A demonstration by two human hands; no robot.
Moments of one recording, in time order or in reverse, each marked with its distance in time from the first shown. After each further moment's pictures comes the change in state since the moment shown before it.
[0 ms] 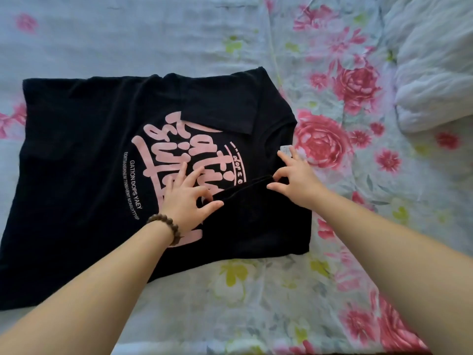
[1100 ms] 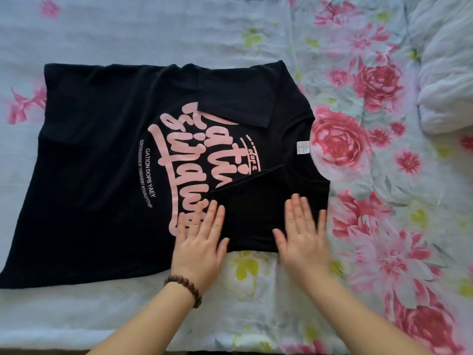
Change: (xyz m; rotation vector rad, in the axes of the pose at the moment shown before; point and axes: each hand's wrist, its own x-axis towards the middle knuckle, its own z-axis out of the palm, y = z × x) left_hand -0.091 0.000 0.084 0.360 0.165 0.005; right_hand -0.104 -0.019 0.115 -0.350 0.335 0.037
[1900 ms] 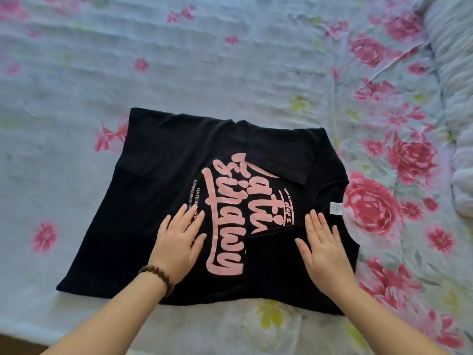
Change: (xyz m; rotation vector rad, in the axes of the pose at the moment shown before) left_hand 0.025 -0.113 -0.090 -0.136 0.018 -0.198; right_hand 0.085 -0.012 -0.064 0.172 -0.191 -0.102
